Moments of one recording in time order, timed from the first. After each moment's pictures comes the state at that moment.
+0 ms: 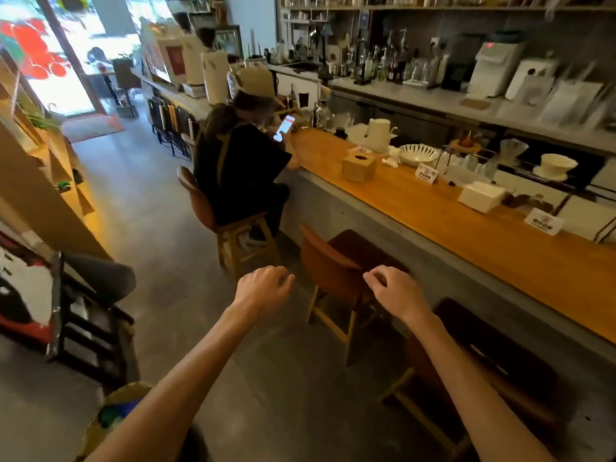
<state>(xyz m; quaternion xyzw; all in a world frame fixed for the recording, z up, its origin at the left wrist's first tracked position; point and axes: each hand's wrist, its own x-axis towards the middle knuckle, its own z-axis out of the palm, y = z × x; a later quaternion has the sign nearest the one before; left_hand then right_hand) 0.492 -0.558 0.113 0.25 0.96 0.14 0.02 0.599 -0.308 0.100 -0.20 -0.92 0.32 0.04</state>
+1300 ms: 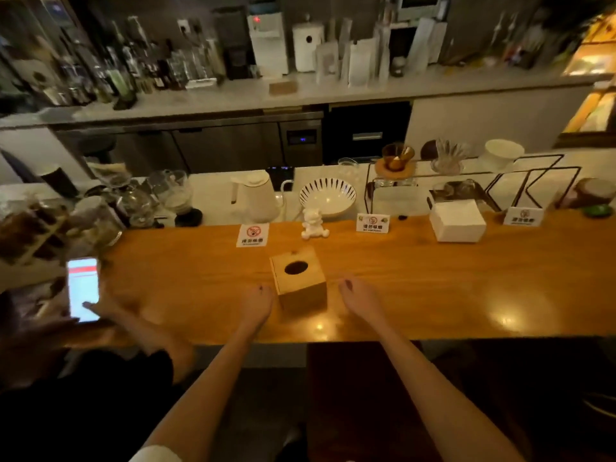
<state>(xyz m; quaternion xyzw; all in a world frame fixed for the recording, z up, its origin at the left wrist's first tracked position) -0.190 -0.105 0.041 0.33 0.81 0.34 0.35 0.013 -0.023 0.021 -0.59 -0.68 0.42 0.14</state>
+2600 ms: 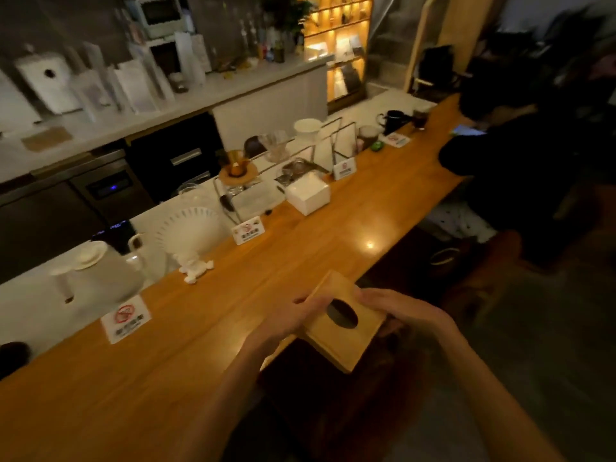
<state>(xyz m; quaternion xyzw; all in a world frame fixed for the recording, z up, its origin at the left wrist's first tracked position) -0.070 -0.082 0.101 0.62 0.47 0.09 0.62 0.159 -0.161 0.093 -0.66 -0.39 0.60 0.21</state>
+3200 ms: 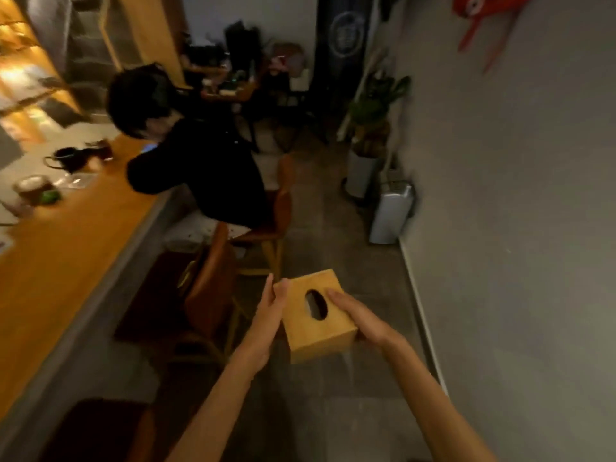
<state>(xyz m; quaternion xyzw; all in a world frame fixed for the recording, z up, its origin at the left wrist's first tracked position) 0.373 -0.415 0.076 0.62 0.26 -0.06 0.74 0.462 -0.599 0.067 -0.69 -0.08 0.42 0.59</state>
